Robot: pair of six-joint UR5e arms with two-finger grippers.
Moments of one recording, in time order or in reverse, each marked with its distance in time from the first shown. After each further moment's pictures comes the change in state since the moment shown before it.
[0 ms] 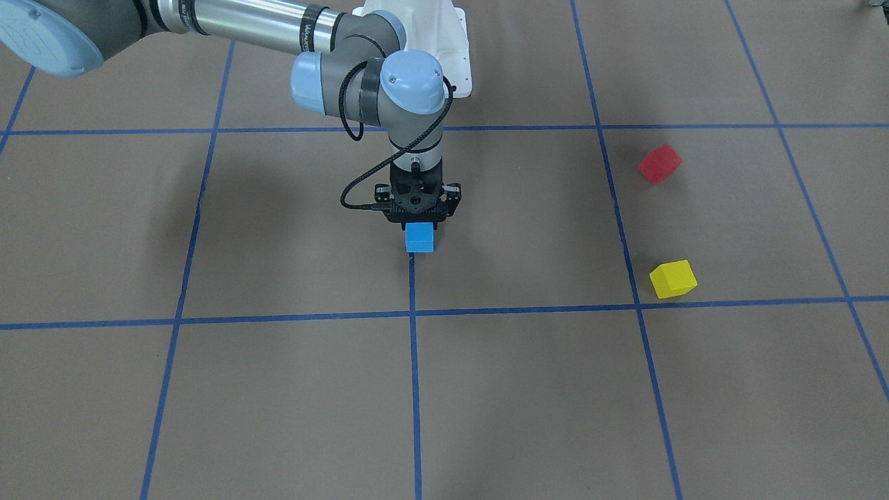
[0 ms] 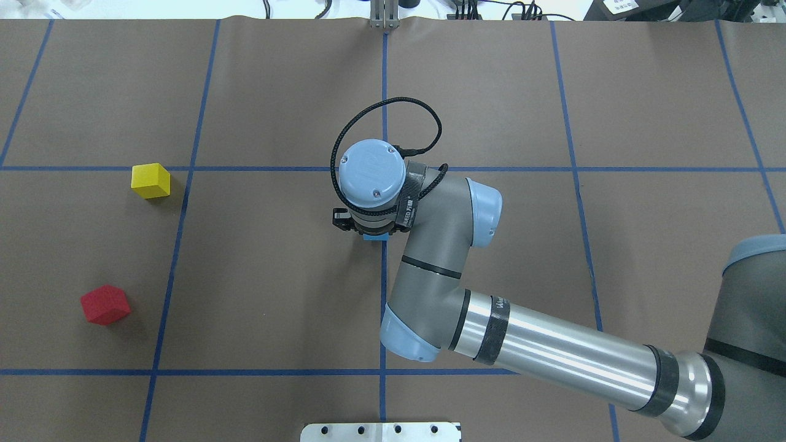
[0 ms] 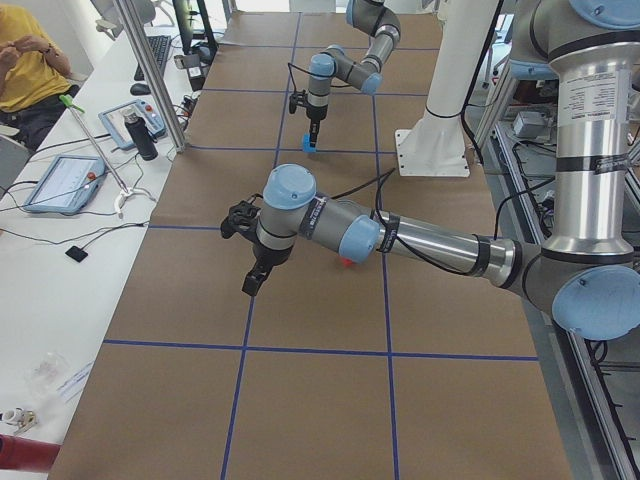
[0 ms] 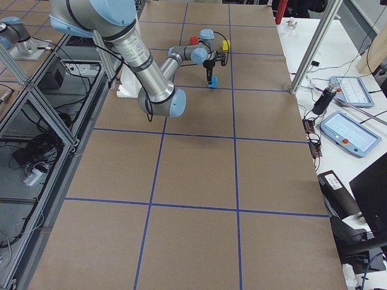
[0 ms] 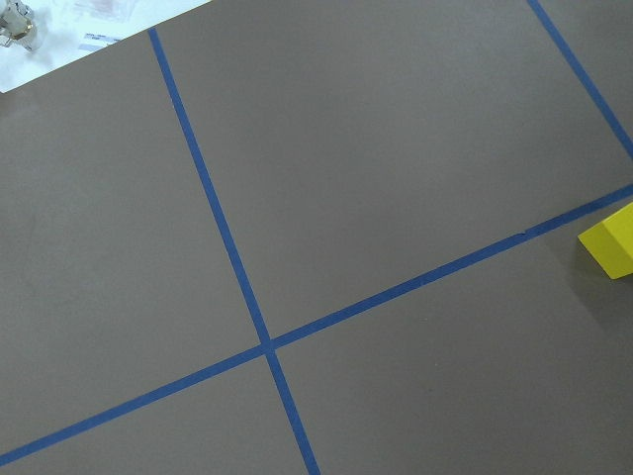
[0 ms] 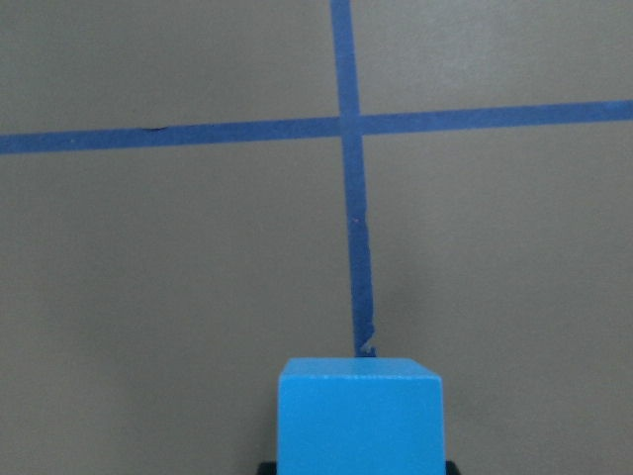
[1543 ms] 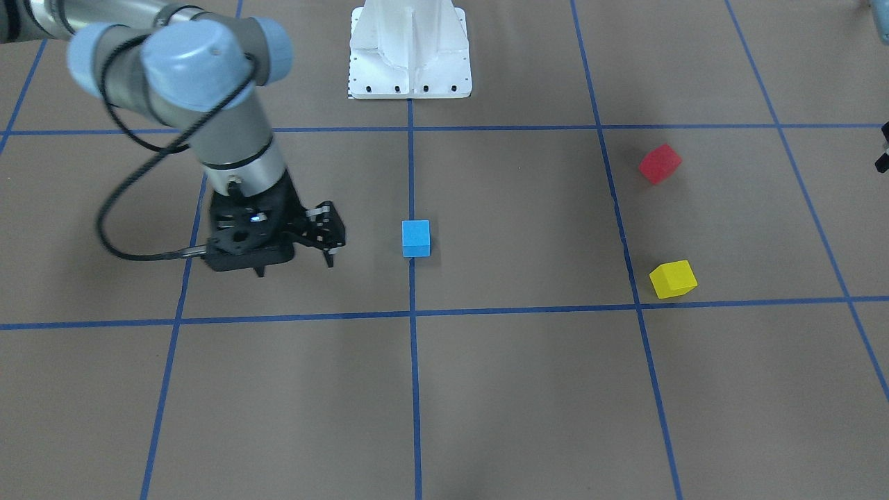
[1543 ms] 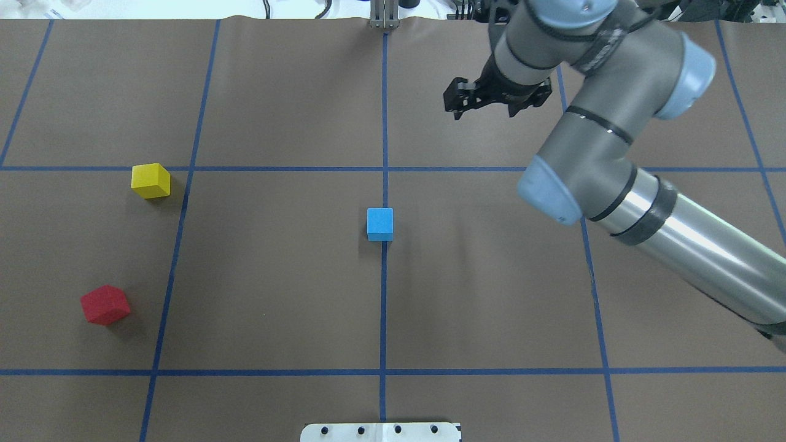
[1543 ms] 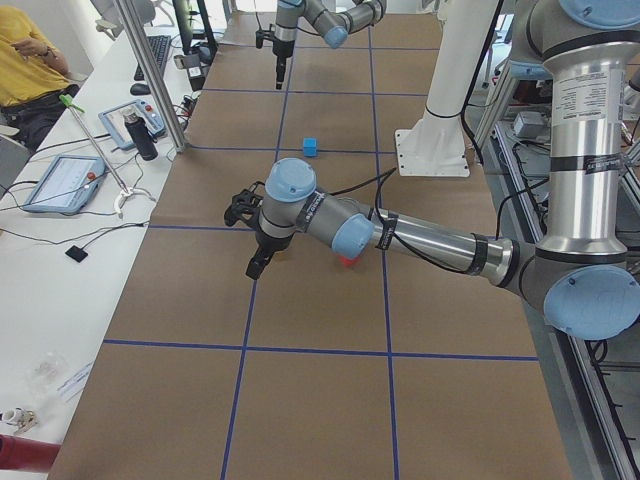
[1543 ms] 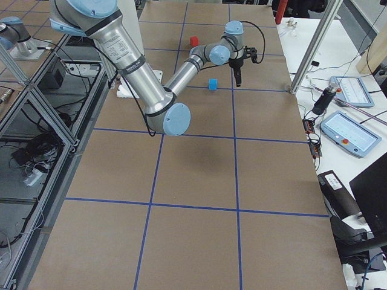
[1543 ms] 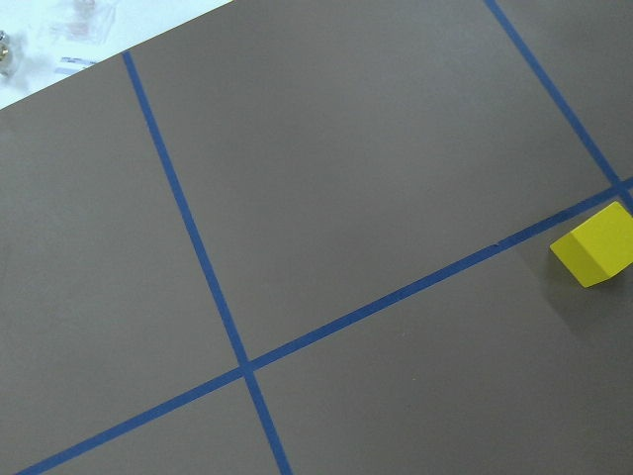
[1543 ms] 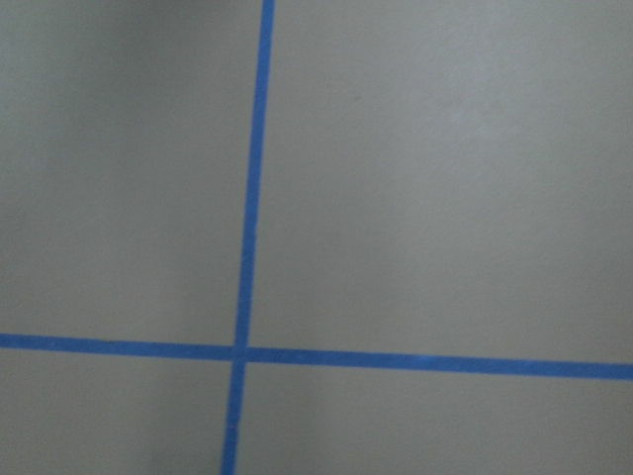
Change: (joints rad) left arm 0.099 -0.003 -0.005 -0.144 -0.043 -0.250; right arm 0.432 -0.220 0.289 -0.064 0.273 -0.424
